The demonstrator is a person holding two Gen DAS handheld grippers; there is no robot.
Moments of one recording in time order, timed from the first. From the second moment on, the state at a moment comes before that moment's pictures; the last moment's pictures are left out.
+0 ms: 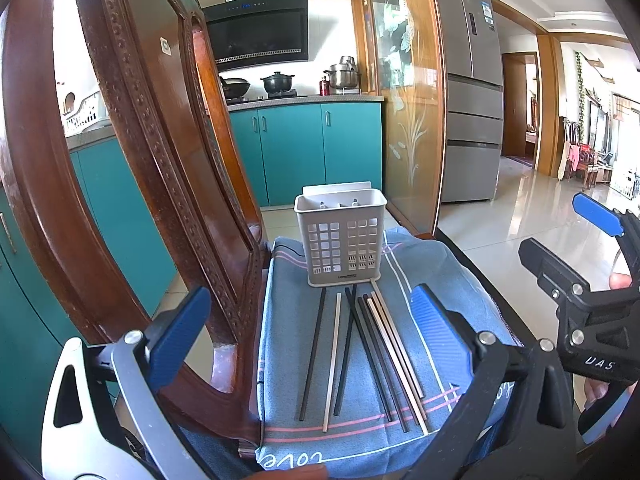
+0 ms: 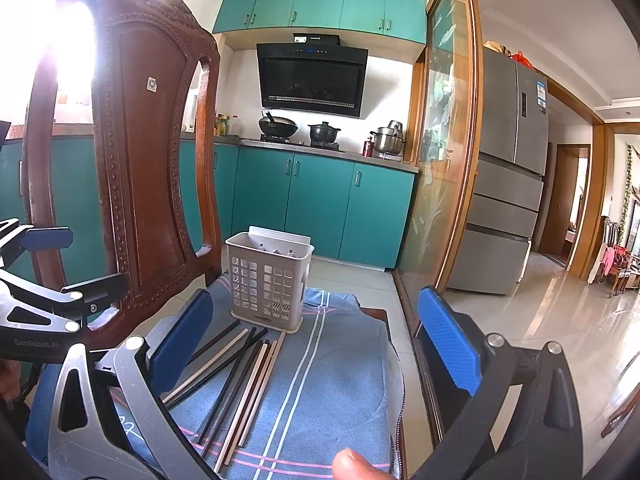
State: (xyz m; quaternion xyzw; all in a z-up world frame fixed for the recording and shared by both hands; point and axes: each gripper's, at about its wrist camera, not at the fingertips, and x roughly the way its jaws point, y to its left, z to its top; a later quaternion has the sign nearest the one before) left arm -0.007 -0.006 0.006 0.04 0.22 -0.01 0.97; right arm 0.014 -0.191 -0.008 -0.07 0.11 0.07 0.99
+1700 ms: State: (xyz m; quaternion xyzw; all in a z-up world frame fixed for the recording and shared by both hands) left arm -0.004 -0.007 0.003 0.05 0.22 -0.02 0.97; right arm 0.016 -0.183 -0.008 -0.08 0.11 0.08 0.99
